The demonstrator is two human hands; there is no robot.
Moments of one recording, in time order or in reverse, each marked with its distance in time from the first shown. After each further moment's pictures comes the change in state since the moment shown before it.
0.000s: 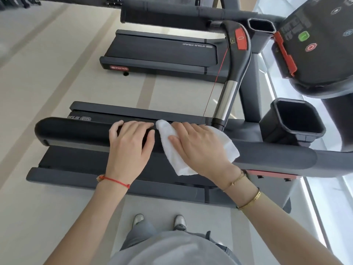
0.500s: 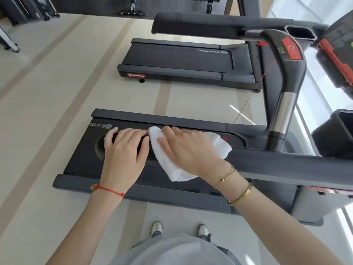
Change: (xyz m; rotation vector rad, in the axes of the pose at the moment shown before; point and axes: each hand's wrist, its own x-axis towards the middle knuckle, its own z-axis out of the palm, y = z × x) left_hand 0.001 -0.147 -0.046 0.005 0.021 -0.028; right_hand 0.107 -0.127 0.017 -0.005 -0.016 -0.081
